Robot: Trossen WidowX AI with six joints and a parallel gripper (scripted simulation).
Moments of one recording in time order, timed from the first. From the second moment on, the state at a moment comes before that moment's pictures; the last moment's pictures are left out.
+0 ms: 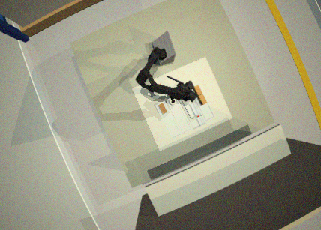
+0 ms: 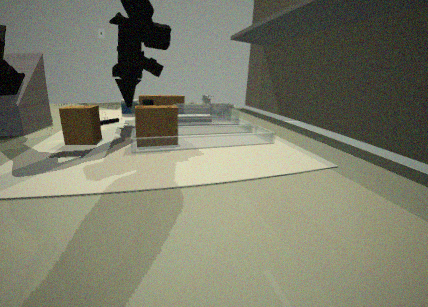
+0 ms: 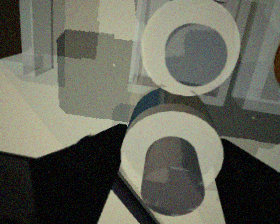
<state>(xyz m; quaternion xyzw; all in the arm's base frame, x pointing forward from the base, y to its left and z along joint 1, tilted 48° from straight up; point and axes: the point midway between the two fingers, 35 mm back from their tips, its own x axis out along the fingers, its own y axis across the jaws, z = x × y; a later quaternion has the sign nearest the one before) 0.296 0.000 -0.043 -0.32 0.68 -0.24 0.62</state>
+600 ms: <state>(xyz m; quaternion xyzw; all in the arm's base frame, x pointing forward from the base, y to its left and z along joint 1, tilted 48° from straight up) 0.304 0.001 -0.043 -0.32 0.68 -0.24 0.62</state>
